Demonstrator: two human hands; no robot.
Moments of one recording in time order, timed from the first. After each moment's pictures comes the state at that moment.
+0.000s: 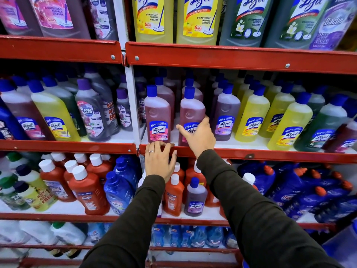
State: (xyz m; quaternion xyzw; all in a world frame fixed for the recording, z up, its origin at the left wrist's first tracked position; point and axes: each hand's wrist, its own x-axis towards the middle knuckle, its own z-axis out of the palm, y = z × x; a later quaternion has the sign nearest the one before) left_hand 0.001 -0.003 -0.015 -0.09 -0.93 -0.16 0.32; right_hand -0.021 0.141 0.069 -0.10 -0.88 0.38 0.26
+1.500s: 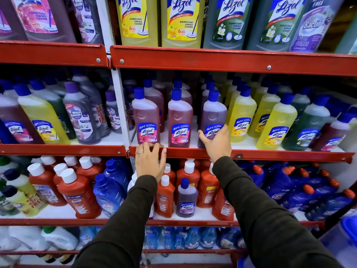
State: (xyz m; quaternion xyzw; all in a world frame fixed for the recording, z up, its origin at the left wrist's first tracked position) left_hand 0.004 0.009 -0.012 -0.05 -0.93 -0.19 0.32; right_hand -0.014 0.234 0.046 -0.16 -0.85 0.40 0.29
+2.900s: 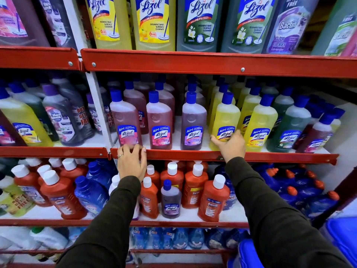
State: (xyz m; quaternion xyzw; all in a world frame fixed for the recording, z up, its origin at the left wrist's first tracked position) left_hand 0.005 0.028 -0.007 0.02 -0.92 -0.24 0.31; right_hand 0.005 0.343 0.053 -0.21 -0.85 0.39 0.28
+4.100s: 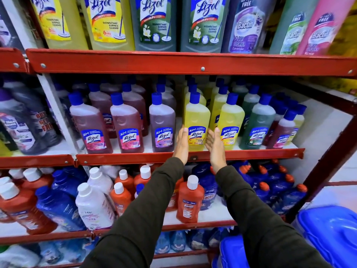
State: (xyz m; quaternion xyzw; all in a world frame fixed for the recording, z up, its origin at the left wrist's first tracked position) left_hand -0.038 0.273 0.013 -0.11 -0.68 -0.72 -0.05; right_hand 0.017 0.392 0.038 -0.07 -0.65 0.73 0.18
